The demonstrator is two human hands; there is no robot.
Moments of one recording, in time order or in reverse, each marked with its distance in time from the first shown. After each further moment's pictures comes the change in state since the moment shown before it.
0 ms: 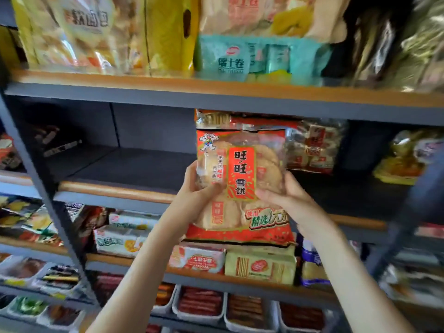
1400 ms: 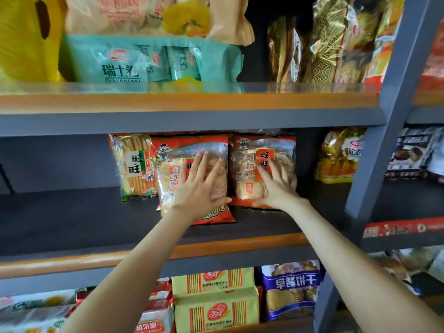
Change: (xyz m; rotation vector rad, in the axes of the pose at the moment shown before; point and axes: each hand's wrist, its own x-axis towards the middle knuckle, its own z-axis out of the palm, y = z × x) left_hand 0.189 -0.068 0.120 1.647 0.042 0.807; right_hand 0.135 0.076 -0.188 -1.320 0.333 0.092
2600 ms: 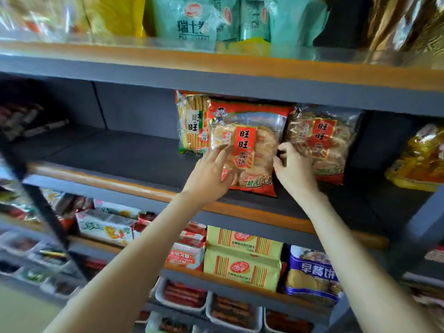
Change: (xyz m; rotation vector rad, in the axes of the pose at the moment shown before) left_hand -0.076 -0.017 -0.047 -0.407 -0.011 -0.280; right_hand -0.027 -0.086 -0.007 0.440 0.269 -0.238
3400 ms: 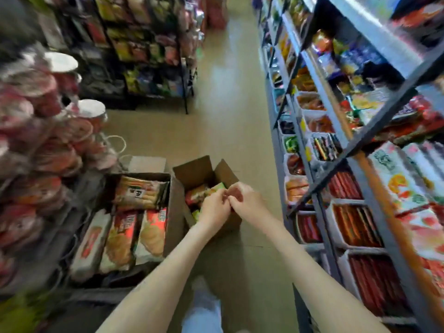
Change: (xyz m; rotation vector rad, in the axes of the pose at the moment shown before) left_hand -0.540 -0.012 -0.135 -0.005 0.569 -1.741; right_hand -0.434 -0.353 0.195 0.542 -1.477 -0.929
